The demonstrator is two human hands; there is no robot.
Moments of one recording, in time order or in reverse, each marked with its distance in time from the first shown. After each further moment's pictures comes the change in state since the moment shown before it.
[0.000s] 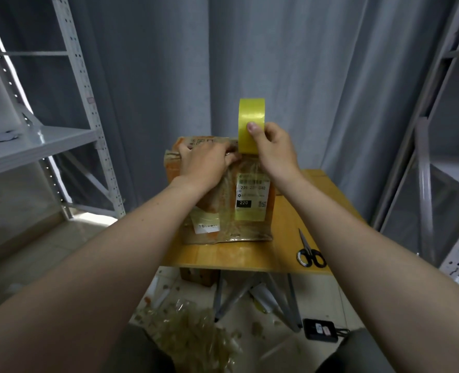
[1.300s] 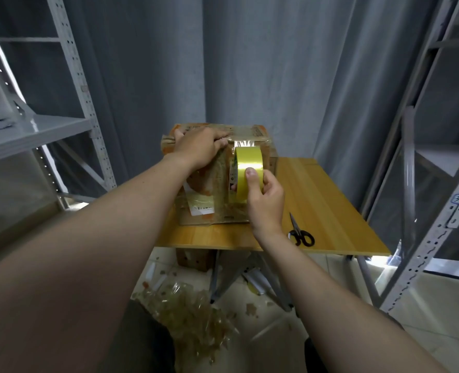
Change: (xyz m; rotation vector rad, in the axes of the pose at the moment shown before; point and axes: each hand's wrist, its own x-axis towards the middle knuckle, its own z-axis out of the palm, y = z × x) left_hand 0.007 -0.011 -0.007 -0.031 -0.189 0.008; right_hand -0.129 0.027 0.014 0.262 0.154 0.089
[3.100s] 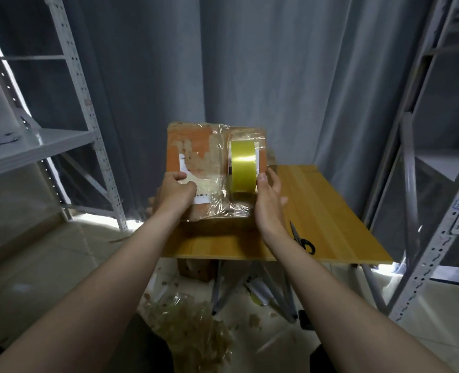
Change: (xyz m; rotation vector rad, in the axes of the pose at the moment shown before) left_hand -0.073 -0.028 0.048 -0.765 0.117 -0.730; right_hand 0.022 0.009 -0.013 -0.155 -0.022 0.322
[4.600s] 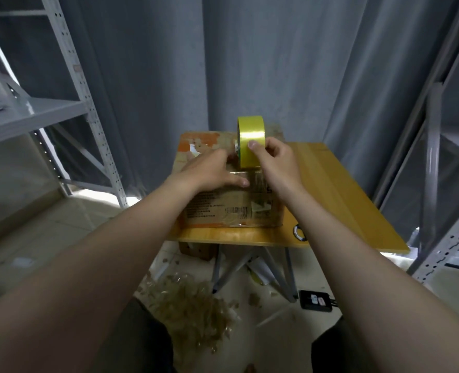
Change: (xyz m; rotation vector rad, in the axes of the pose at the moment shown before) left_hand 0.016 0.032 0.047 0.602 -0.464 0.576; right_hand 0.059 -0.005 -0.008 -0.093 -0.163 -0.258
